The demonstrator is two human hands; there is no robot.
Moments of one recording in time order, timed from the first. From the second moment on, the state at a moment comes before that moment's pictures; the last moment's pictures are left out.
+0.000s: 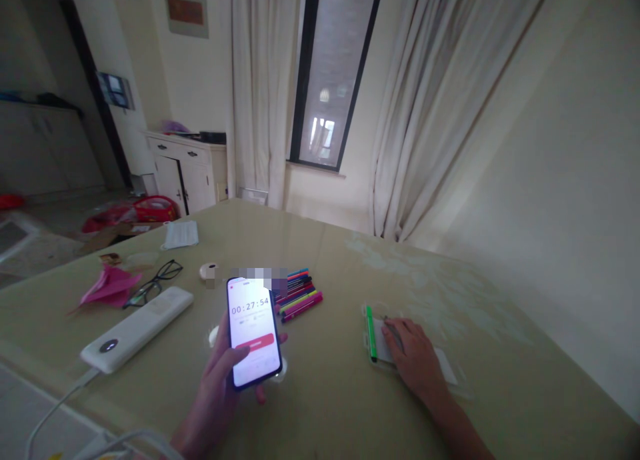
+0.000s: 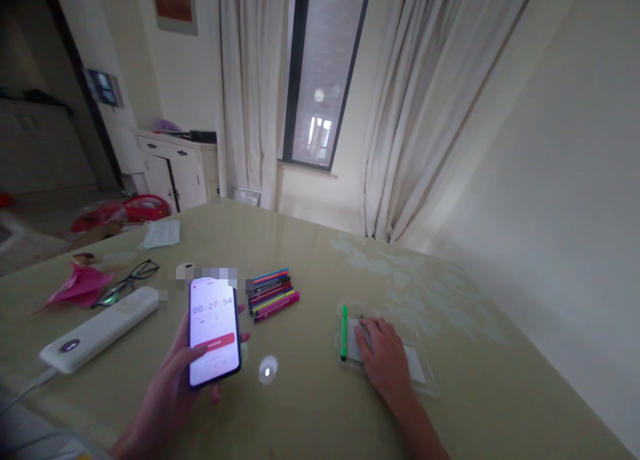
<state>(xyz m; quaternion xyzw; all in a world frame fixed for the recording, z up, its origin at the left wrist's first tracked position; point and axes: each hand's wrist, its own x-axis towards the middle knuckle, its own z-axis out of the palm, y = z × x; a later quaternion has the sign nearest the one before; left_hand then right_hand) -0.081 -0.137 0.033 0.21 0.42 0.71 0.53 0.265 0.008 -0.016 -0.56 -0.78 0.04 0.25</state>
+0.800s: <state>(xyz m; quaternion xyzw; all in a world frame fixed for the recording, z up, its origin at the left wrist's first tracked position) -0.078 -0.138 0.041 0.22 0.43 0.71 0.51 0.265 0.007 -0.013 -0.57 -0.78 0.05 0.25</state>
